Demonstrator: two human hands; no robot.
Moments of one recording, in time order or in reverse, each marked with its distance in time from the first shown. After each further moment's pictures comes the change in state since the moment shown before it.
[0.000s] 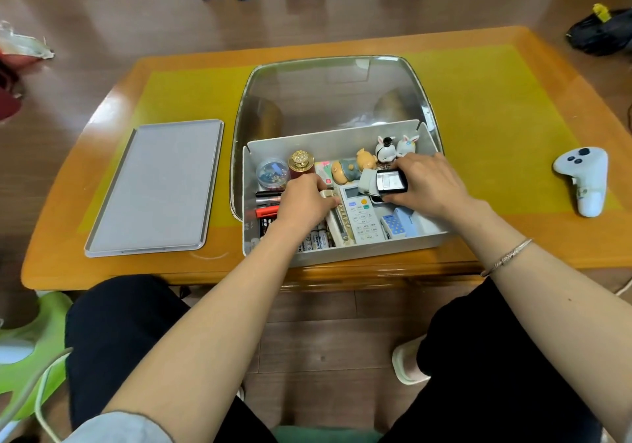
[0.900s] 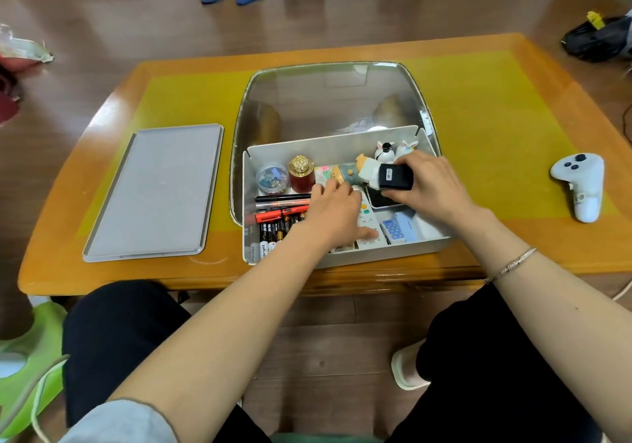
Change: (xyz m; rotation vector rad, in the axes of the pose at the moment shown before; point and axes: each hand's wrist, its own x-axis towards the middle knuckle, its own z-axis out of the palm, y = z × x) left_hand -0.005 0.024 0.026 0.649 -0.119 0.427; right_hand -0.005 -0.001 -0.008 0.218 0.130 0.045
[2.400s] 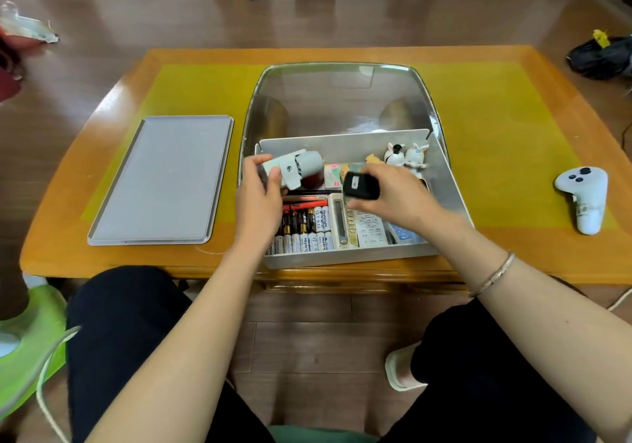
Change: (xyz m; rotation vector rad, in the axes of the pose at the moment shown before) left_hand -0.066 -0.075 -0.010 -1.128 0.684 -0.464; right_hand 0.011 -0.067 0.010 0.129 -0.174 -0.014
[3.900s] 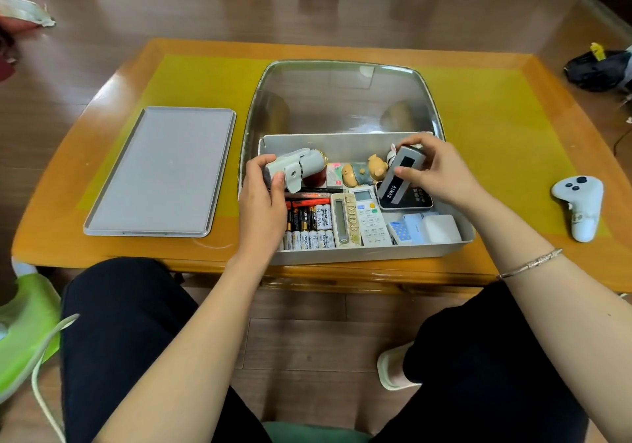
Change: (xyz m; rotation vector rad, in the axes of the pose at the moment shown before) left_hand -0.016 -0.007 0.000 0.112 0.058 0.136; right_hand 0.002 0.032 -0.042 0.504 0.103 0.169
